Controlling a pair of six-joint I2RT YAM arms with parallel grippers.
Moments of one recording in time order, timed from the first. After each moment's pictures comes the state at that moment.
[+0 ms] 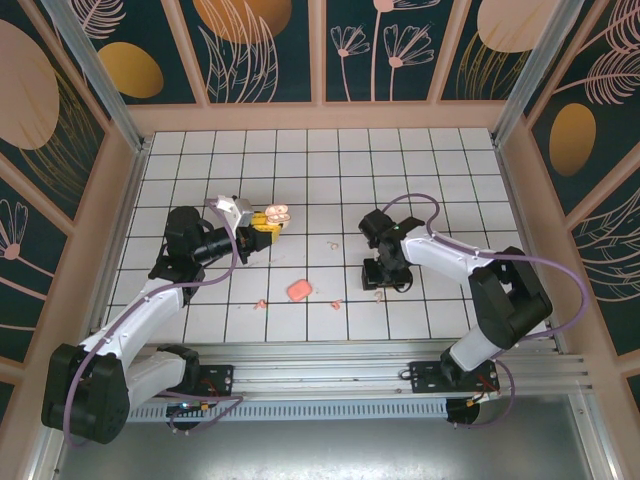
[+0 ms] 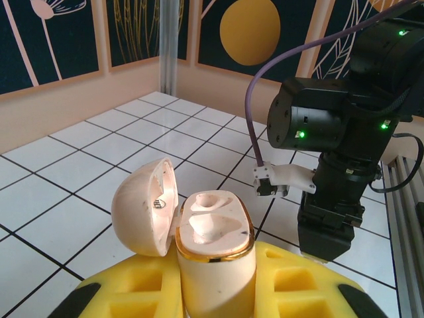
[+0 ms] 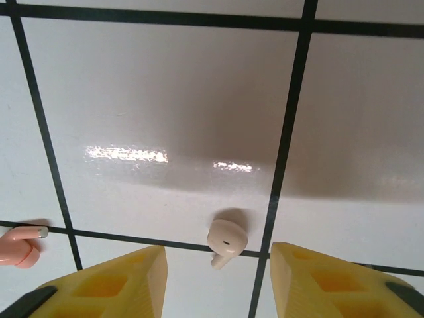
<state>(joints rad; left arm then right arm) -0.28 1.08 0.56 0.36 0.85 0.00 0.62 1.57 0.96 -0.88 -0.10 0.51</state>
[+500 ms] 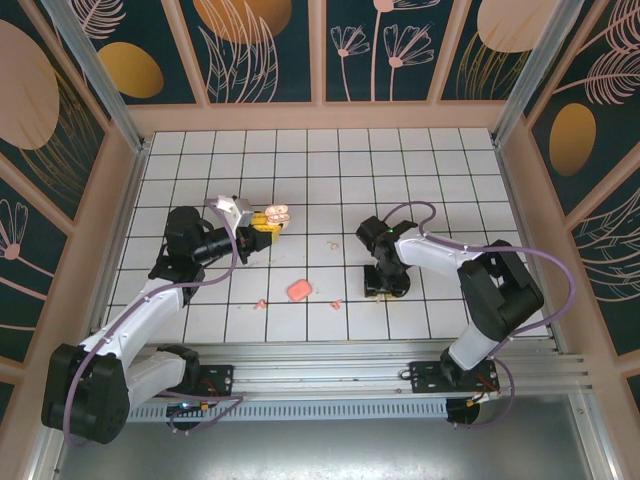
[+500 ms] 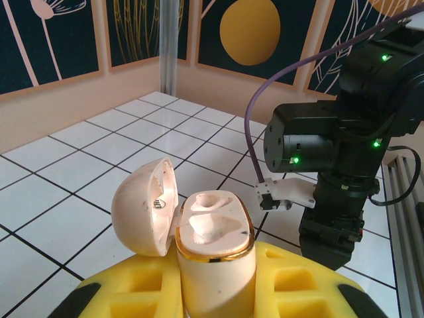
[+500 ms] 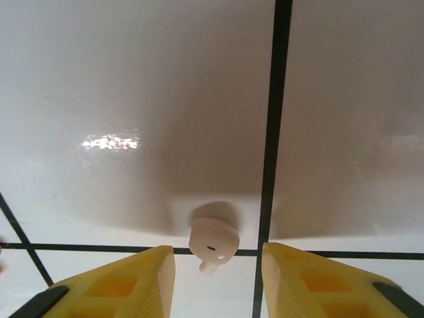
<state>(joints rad) -0.28 1.08 0.56 0.36 0.85 0.00 0.64 1.63 0.93 -0.89 -0.11 0.60</state>
